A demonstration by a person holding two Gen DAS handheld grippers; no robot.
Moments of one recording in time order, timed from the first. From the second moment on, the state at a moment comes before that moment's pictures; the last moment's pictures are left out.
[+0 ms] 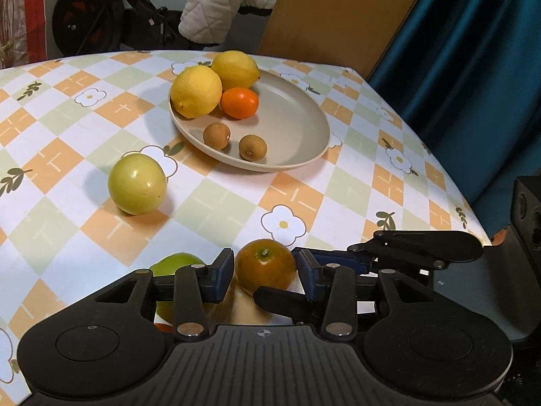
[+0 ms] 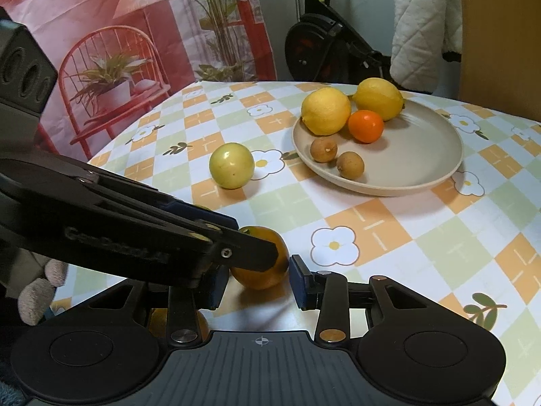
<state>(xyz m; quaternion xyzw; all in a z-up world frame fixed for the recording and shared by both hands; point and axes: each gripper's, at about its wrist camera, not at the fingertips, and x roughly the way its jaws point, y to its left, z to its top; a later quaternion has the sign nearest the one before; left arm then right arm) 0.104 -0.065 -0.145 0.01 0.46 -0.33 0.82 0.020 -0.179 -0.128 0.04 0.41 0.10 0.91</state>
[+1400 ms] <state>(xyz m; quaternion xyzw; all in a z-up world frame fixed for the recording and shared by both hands) 0.142 -0.093 -0.143 0.01 0.45 -0.32 0.83 0.049 -0.201 -0.134 0.06 0.38 0.07 0.92</state>
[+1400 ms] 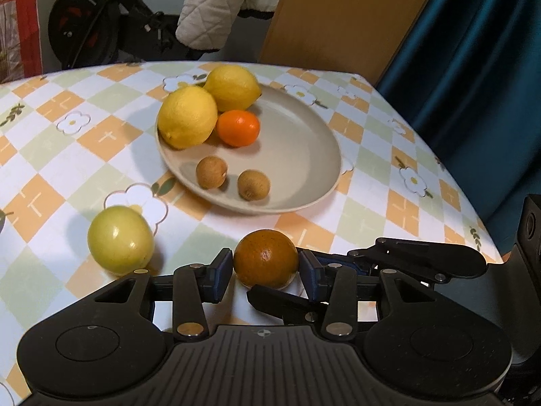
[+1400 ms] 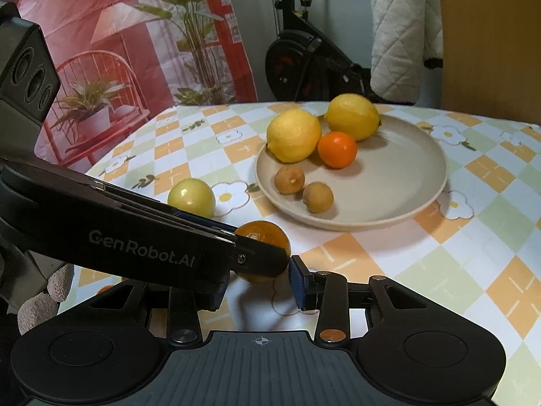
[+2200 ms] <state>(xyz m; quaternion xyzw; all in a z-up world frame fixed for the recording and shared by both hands) 0.205 -0.157 -0.128 0.00 0.43 -0.33 0.84 0.106 -0.260 -0.114 0.02 0.35 0.03 0.94</state>
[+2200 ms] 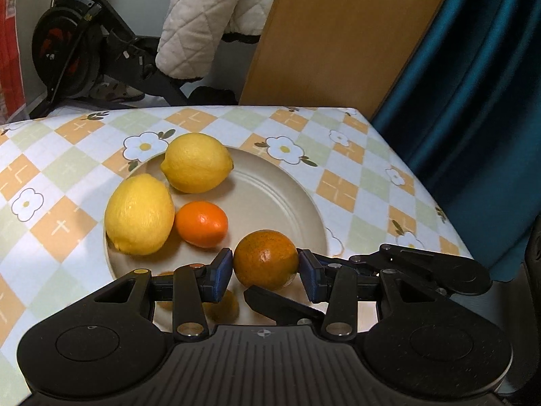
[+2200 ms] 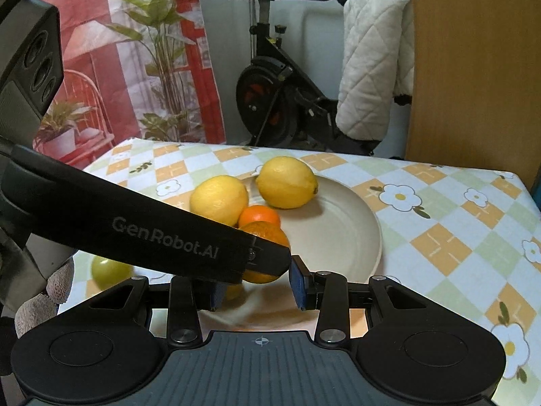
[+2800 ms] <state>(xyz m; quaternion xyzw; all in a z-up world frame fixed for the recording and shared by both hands) 0.225 -0.137 -0.141 0.01 0.45 -0.29 0.85 0.144 -0.246 -0.132 0.05 0.37 0.04 0.93</state>
